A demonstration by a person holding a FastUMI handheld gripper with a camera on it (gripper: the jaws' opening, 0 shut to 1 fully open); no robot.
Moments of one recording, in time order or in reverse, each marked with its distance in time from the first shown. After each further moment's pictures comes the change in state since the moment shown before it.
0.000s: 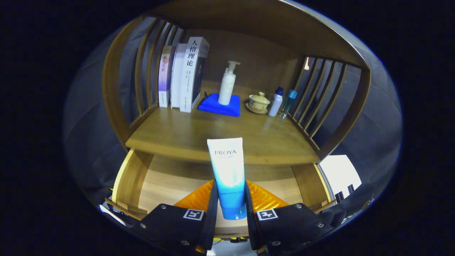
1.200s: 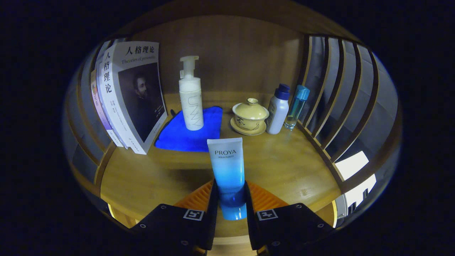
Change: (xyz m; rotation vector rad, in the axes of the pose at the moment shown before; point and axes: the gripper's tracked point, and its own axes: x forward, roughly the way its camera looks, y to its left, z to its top) arm 0.154 -0.056 0.069 0.146 0.078 0.050
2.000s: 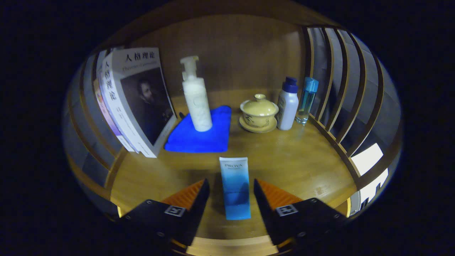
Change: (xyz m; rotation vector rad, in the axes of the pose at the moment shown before) arm -0.009 0.017 0.009 0.077 -0.077 0.158
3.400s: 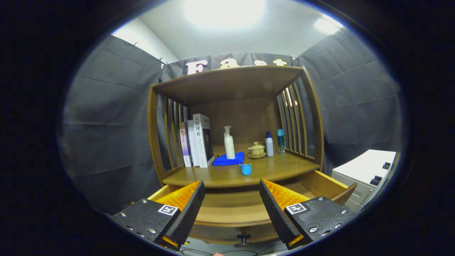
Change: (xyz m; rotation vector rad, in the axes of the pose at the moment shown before) arm -0.238 0.012 -0.149 0.014 -0.621 0.089
